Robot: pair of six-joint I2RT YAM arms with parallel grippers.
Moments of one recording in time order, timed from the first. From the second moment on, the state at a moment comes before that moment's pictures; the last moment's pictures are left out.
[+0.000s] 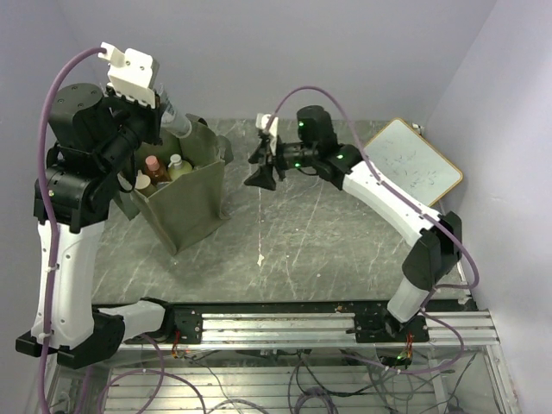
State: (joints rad) left arm -0.30 1.21 1.97 -0.81 0.00 0.20; right arm 0.64 1.69 1.61 -0.32 -0.77 -0.36
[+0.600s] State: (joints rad) left arm -0.22 1.15 1.80 -0.86 0.00 0.18; right arm 0.78 1.94 1.85 -0.32 -0.64 -0.23
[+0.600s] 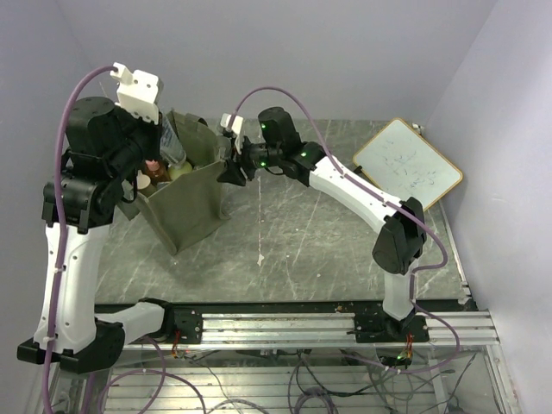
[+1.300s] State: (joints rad) left arm -0.19 1.07 1.70 -0.93 0.17 0.18; right arm 0.79 1.95 1.92 -0.39 -0.58 -0.28
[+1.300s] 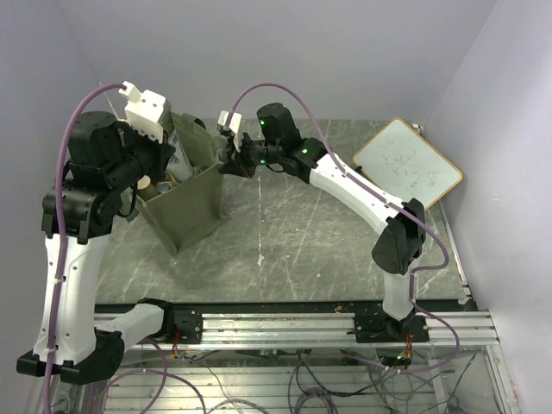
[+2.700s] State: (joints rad) left arm -0.13 1.19 1.48 -0.81 0.41 -0.03; right arm 0.79 1.96 2.00 -0.55 -0.58 -0.47
